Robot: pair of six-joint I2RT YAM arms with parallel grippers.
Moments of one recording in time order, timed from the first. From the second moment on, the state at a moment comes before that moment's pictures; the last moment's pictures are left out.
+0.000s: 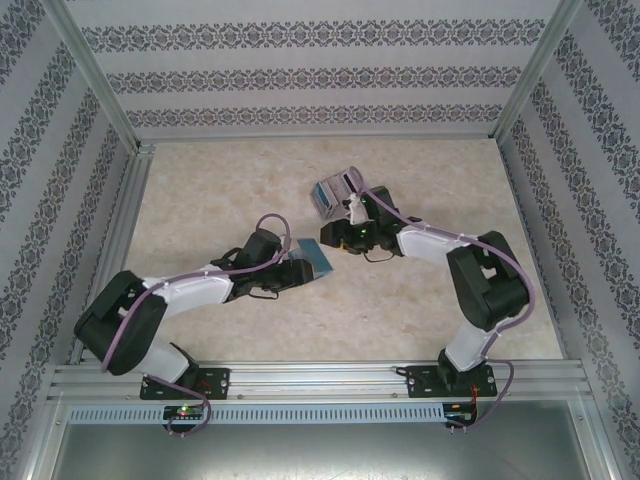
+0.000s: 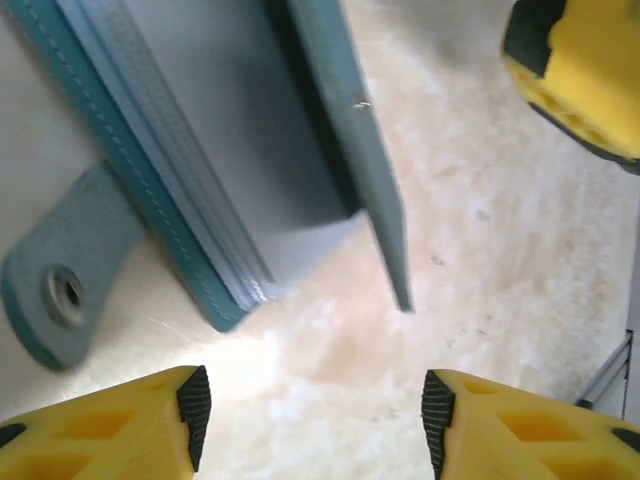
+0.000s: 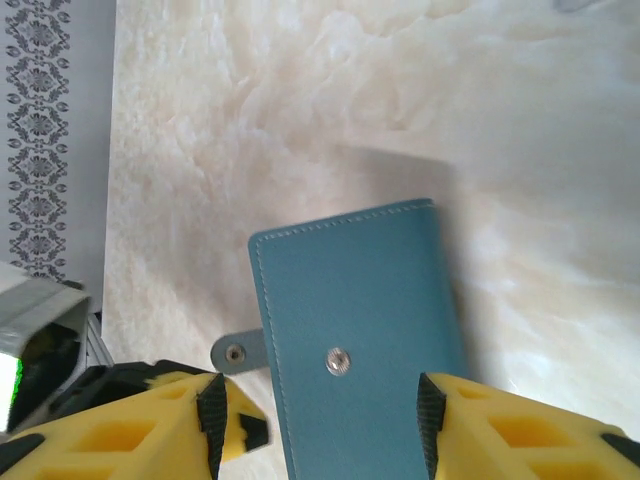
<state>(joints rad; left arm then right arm) -0.62 1.44 0.66 -0.04 0.33 -0.87 0.43 1.70 0.94 -0.07 -0.66 0.64</state>
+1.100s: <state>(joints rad) -0.49 1.83 1.30 -0.43 0.40 -0.58 0.55 1.64 0.79 -0.14 -0.53 0.62</state>
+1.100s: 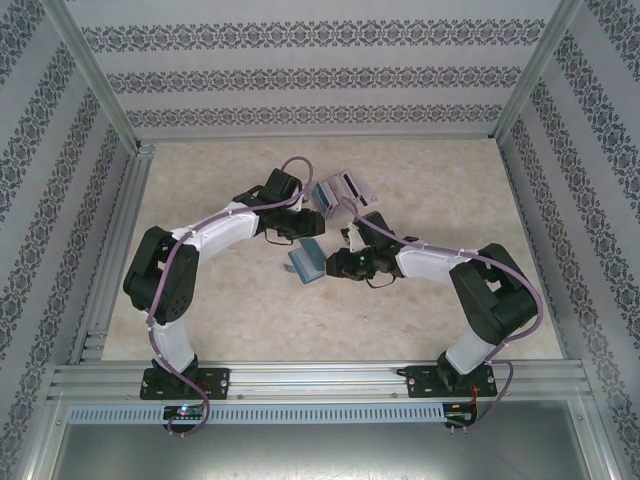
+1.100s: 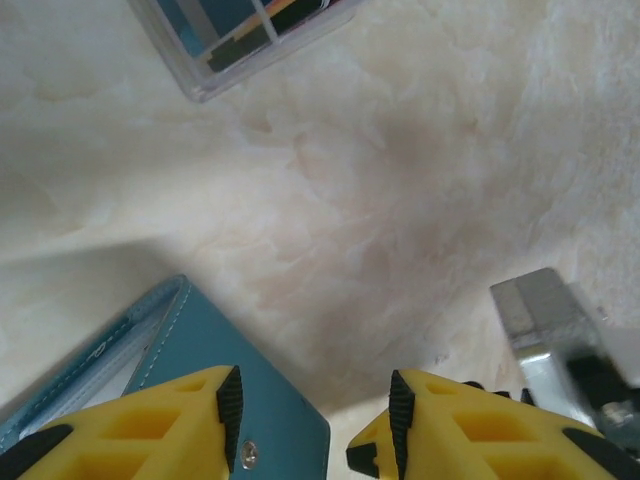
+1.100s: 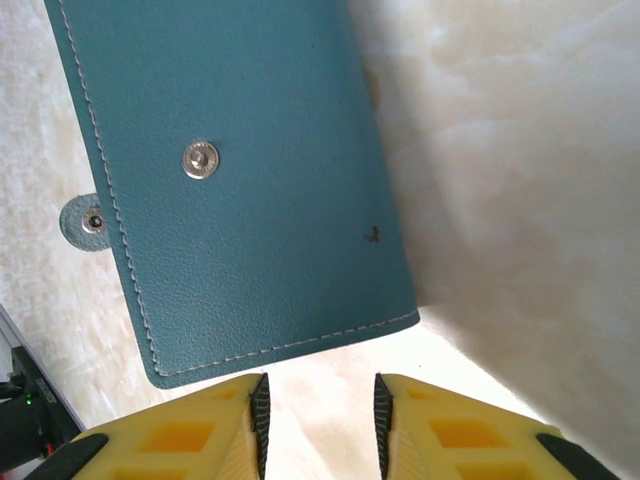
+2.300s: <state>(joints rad) -0.46 1.70 1.06 -0.35 0.44 -0.65 0.42 1.76 0.93 -0.12 -0.48 0.56</state>
